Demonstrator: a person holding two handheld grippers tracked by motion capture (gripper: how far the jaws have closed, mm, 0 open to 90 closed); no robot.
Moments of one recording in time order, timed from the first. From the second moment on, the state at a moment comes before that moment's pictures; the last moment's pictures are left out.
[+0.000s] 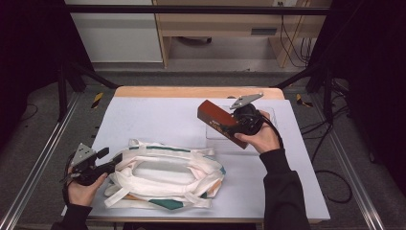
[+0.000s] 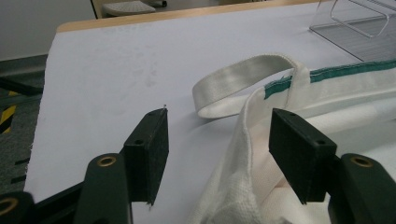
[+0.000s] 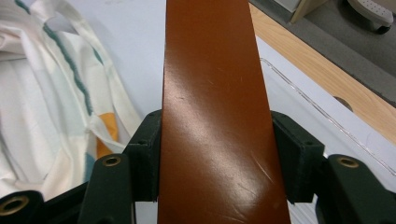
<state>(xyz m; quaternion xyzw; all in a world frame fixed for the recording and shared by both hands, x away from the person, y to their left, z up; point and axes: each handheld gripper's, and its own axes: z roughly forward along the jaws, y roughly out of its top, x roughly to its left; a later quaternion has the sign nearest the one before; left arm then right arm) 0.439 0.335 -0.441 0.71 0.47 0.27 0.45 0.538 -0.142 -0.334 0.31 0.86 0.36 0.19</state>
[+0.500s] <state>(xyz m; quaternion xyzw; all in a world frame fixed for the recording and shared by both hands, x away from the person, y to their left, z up) 0.440 0.335 -0.442 0.71 0.47 0.27 0.45 0.571 -0.160 -0.351 0.33 0.85 0.36 0.20</state>
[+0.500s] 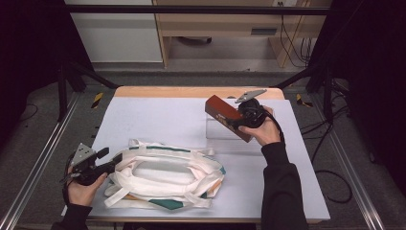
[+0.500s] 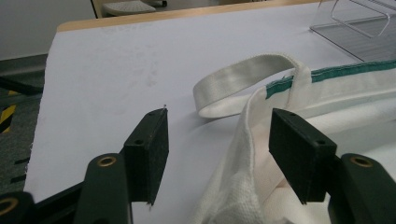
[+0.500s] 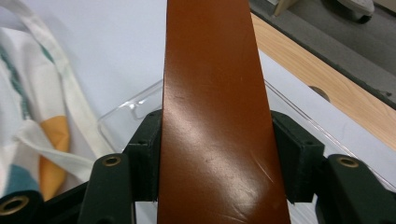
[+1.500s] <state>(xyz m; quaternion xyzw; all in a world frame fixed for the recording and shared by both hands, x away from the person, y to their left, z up) 0.441 0.335 -0.444 0.72 0.47 0.27 0.44 0.604 -0.182 -0.376 0.32 0.86 0.34 0.20</state>
